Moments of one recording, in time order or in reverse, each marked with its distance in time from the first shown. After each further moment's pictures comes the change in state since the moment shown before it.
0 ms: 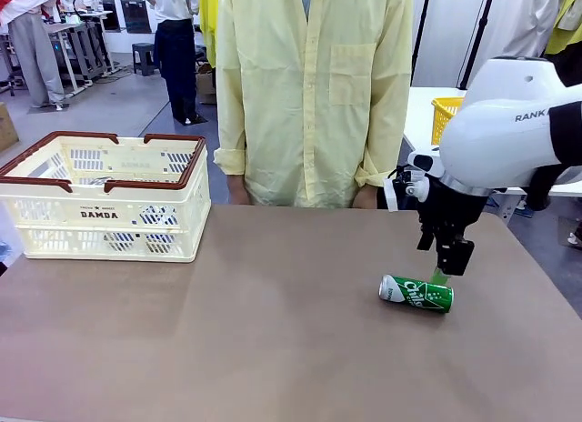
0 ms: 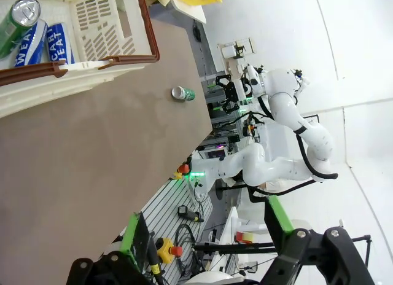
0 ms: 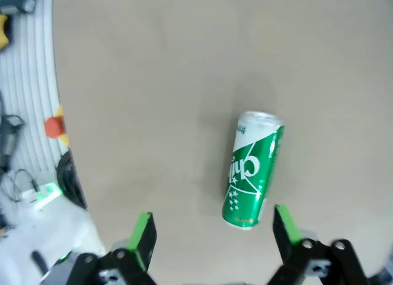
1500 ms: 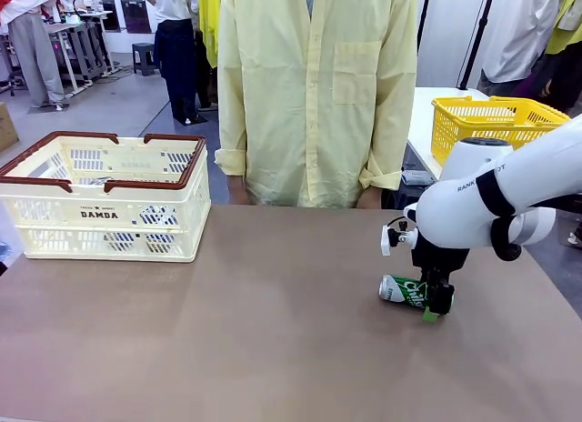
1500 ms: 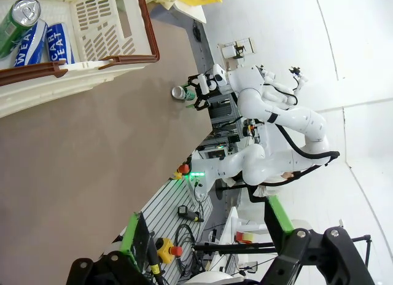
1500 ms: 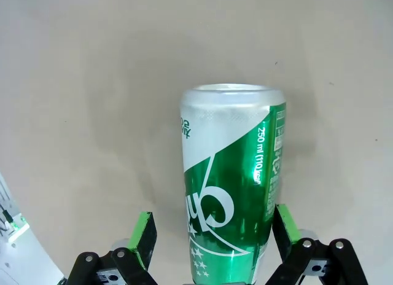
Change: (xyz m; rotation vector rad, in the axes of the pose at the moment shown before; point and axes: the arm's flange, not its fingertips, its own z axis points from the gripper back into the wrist) left arm 0.000 0.000 0.000 0.000 0.000 0.000; right arm -0.033 -0.040 -0.124 0.036 0.050 -0.157
